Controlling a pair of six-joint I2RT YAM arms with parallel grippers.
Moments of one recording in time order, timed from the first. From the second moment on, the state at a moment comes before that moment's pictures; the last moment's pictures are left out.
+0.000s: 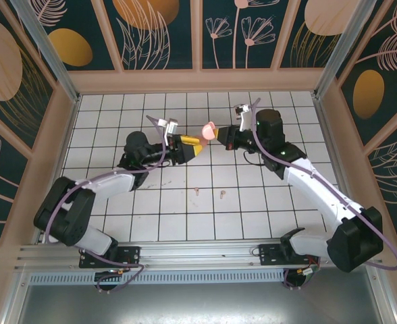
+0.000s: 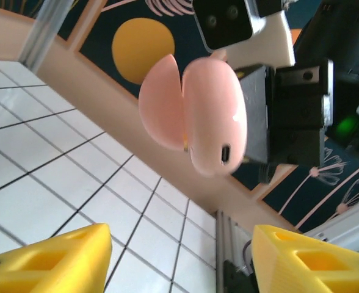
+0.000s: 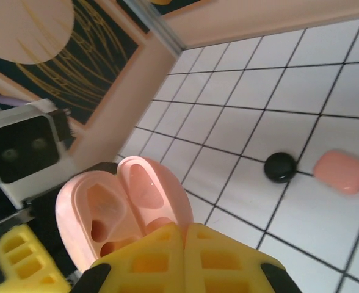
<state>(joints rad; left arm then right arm) -0.49 1.49 0.71 0.85 0.87 -0.71 0.49 1.25 1.03 -0.16 -0.48 0.48</state>
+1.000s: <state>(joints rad) -0.41 1.69 1.37 -0.42 1.11 0.14 0.59 1.47 1.40 -0.71 -0.26 -0.03</state>
